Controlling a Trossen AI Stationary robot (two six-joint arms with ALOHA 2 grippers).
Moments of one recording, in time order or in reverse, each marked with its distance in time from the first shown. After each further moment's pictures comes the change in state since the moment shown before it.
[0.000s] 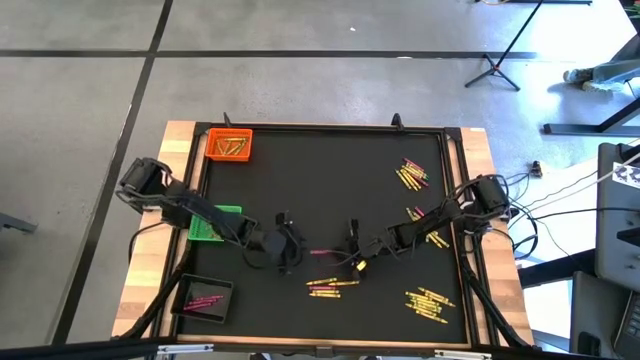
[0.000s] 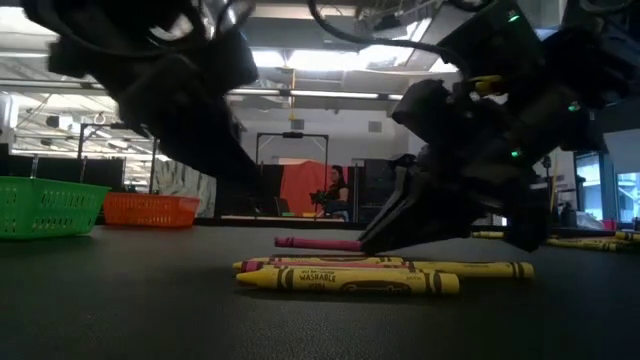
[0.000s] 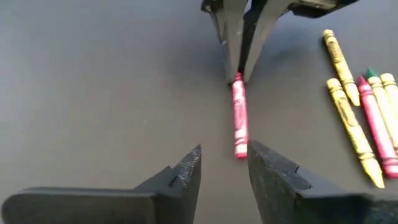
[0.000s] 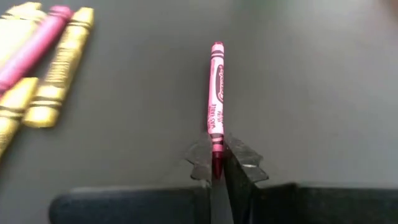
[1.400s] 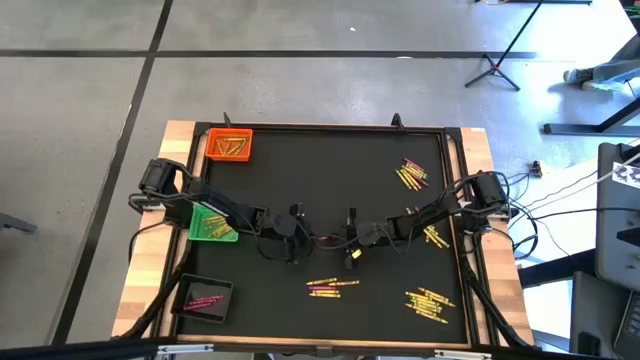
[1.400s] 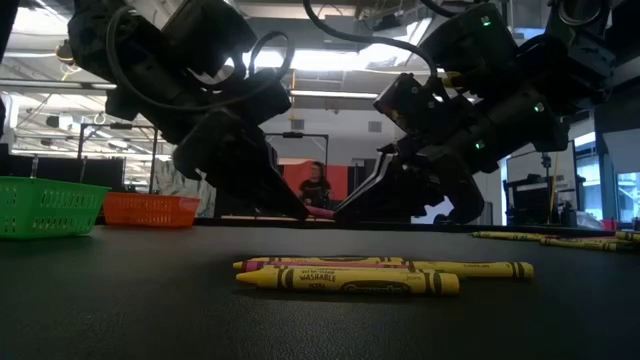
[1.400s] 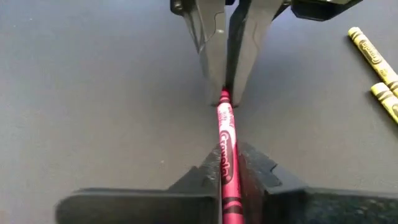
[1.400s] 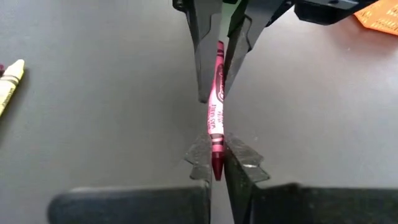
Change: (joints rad) left arm 0.152 0.131 0.001 0.212 0.175 0.212; right arm -0.069 -0.004 0.001 0.111 0.018 -0.010
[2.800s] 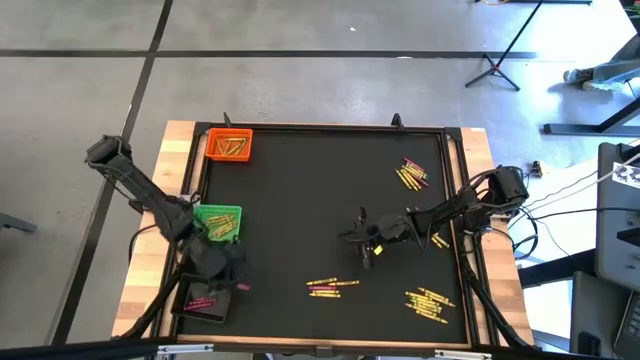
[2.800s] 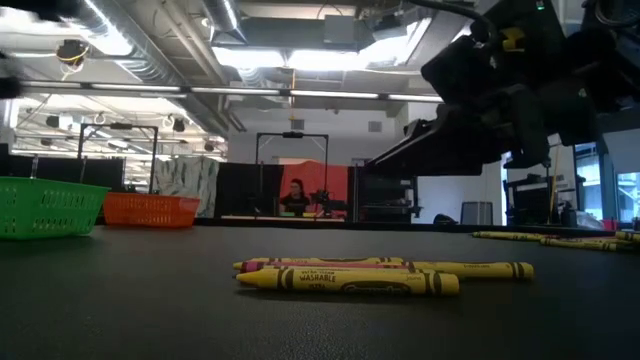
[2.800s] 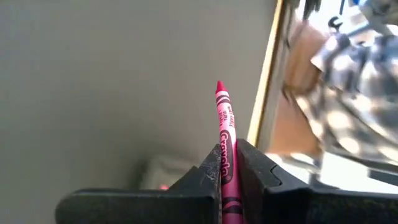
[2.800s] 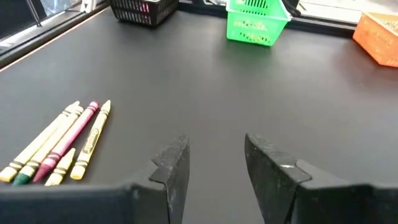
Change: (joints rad) left arm -0.546 -0.668 0.000 -0.935 0.258 -1.019; right arm 0.000 -0.161 -0.197 0.211 -0.156 0.022
